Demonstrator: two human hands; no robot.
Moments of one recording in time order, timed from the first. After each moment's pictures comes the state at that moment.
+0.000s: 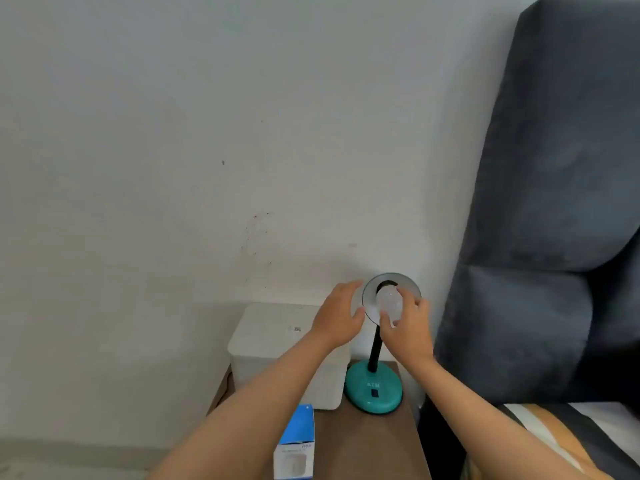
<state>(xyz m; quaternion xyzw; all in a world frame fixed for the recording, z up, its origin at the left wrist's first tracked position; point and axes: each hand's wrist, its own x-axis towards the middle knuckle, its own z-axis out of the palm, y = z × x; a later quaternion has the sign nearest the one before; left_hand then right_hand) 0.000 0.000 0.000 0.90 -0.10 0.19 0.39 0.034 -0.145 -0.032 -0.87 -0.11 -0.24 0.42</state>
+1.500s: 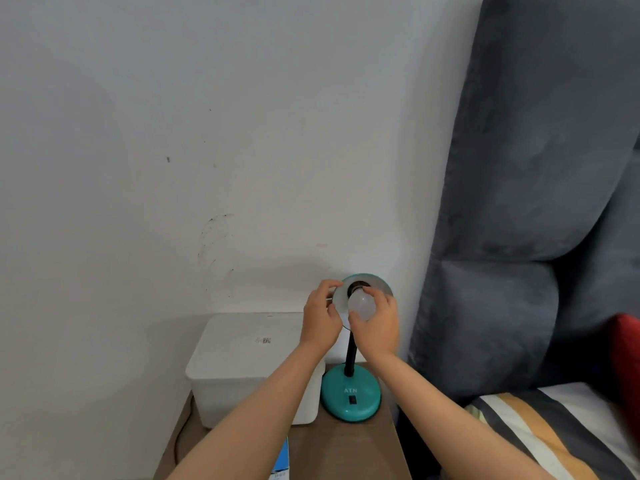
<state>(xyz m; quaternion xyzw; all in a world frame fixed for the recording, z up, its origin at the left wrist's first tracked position) 0.058 -0.018 -0.031 0.80 -0.05 0.27 0.53 0.046 -0.125 -0.021 -0.83 -0.02 -0.26 0.49</state>
